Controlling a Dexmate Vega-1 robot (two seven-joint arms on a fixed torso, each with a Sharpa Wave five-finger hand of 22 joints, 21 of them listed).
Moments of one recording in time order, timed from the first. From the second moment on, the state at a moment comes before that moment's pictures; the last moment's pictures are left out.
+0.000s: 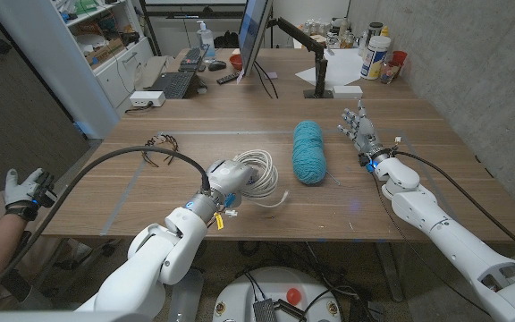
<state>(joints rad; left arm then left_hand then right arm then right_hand) 1.47 0.82 0.43 -2.50 1.26 0.46 -0.18 1.49 -0.08 0.38 -0.23 0.56 0.71 -0.10 0.81 0.79 0.73 -0.18 0.89 0.84 0.88 -0.02 0.52 0.53 0.50 -0.05 1.24 0.43 -0.83 -0.53 -0.37 -1.28 0.65 0.30 0.08 0.03 0.08 -0.06 0.16 0.29 0.02 0.03 0.19 0.19 0.05 0.09 0.19 0.20 -0.09 0.00 0.19 0.20 0.14 0.04 0.18 0.17</state>
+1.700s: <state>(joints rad) 1.45 0.81 0.40 -2.52 1.25 0.42 -0.21 1.49 -0.09 0.40 -0.23 0.56 0.73 -0.10 0.81 0.79 0.73 -0.18 0.90 0.85 0.89 -0.02 0.51 0.53 0.49 -0.05 1.28 0.38 -0.83 -0.53 -0.37 -1.28 0.66 0.30 0.09 0.03 0.08 -0.06 0.16 0.29 0.02 0.03 0.19 0.19 0.05 0.09 0.19 0.20 -0.09 0.00 0.19 0.20 0.14 0.04 0.18 0.17</state>
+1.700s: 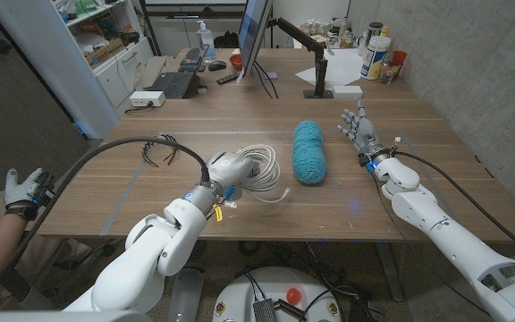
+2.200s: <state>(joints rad) 1.44 0.80 0.40 -2.52 1.25 0.41 -0.21 1.49 -0.09 0.40 -0.23 0.56 0.73 -0.10 0.81 0.79 0.73 -0.18 0.90 0.84 0.89 -0.02 0.51 0.53 0.48 -0.05 1.30 0.37 -0.82 -0.53 -0.37 -1.28 0.66 0.30 0.09 0.03 0.08 -0.06 0.16 0.29 0.02 0.03 0.19 0.19 0.05 0.09 0.19 0.20 -0.09 0.00 0.19 0.20 0.14 0.04 0.18 0.17</state>
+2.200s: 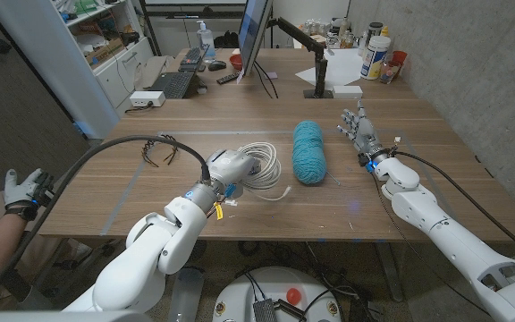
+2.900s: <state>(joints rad) 1.44 0.79 0.38 -2.53 1.26 0.41 -0.21 1.48 -0.09 0.42 -0.22 0.56 0.73 -0.10 0.81 0.79 0.73 -0.18 0.90 0.84 0.89 -0.02 0.50 0.53 0.48 -0.05 1.30 0.35 -0.82 -0.54 -0.37 -1.28 0.65 0.30 0.09 0.03 0.08 -0.06 0.16 0.29 0.02 0.03 0.19 0.19 0.04 0.08 0.19 0.20 -0.09 0.00 0.19 0.20 0.14 0.04 0.18 0.17</state>
